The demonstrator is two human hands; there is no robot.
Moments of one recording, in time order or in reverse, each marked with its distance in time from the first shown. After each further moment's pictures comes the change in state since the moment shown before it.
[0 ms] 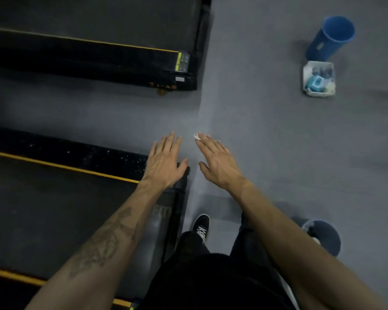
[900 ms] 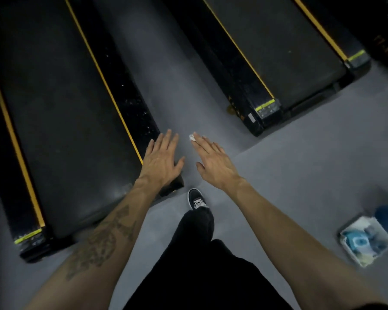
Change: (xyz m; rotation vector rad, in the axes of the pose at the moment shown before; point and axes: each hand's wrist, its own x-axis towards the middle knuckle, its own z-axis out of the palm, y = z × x) left_hand 0.083 0.005 -0.002 -0.259 0.216 -0.818; right_hand 0.227 0.033 -0.048 -0.264 -0.452 -0.771
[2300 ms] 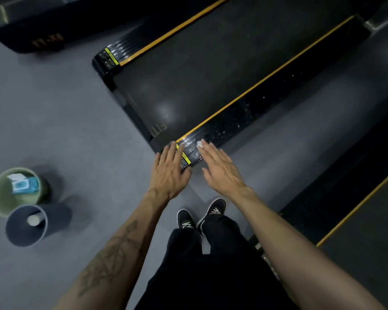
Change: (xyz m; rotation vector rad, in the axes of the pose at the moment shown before) left_hand 0.050 0.096 0.030 -0.589 0.342 -1.342; right_hand 0.226 0.026 -0.037 -0.243 -0.562 -1.184
